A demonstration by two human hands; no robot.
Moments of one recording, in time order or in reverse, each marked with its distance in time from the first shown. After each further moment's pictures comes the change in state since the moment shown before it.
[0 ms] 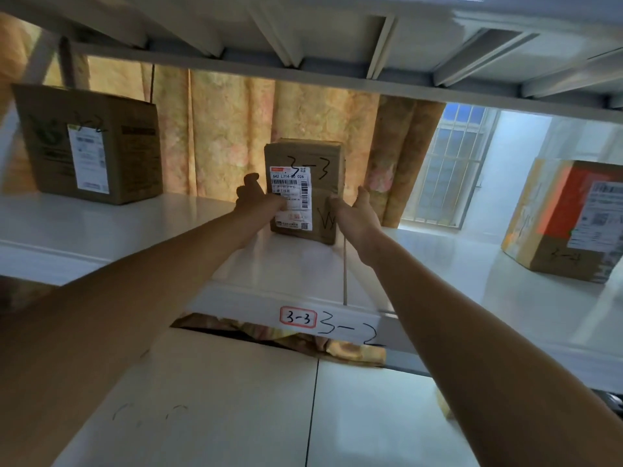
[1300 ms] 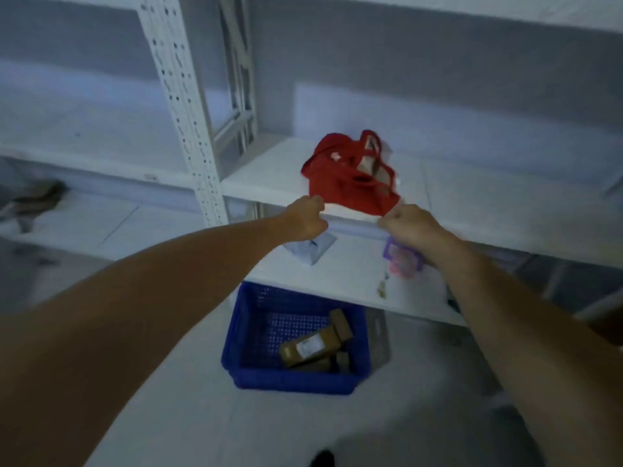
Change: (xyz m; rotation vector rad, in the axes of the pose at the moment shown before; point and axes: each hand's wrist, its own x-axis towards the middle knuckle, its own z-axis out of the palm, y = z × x) left_hand -0.848 -0.276 -0.746 0.691 0.690 -0.945; right_hand -0.881 -0.196 0.543 -0.439 -1.515 -0.770
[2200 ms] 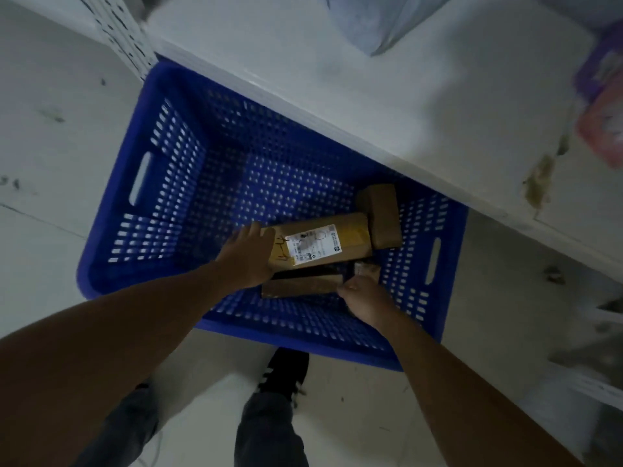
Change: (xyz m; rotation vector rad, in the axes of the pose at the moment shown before) left_hand 0.193 -0.506 0.611 0.229 -0.538 -0.342; right_hand 0.290 0.351 0.665 -0.048 -0.858 0.394
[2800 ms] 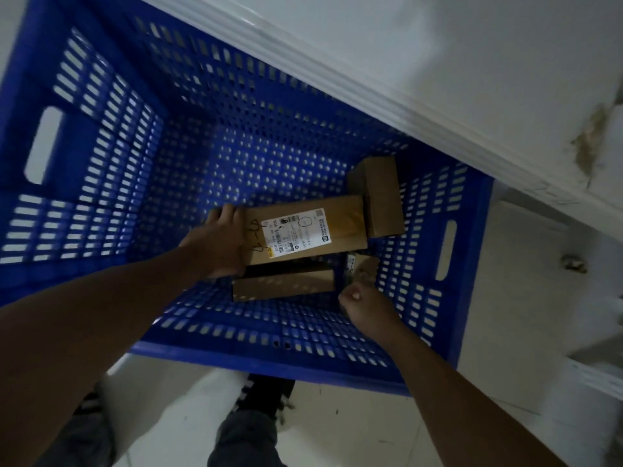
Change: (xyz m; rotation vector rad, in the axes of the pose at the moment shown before) left_hand 0.080 -0.023 0.067 0.090 0.054 0.011; right_hand 0.079 0.078 0.024 0.050 0.056 0.005
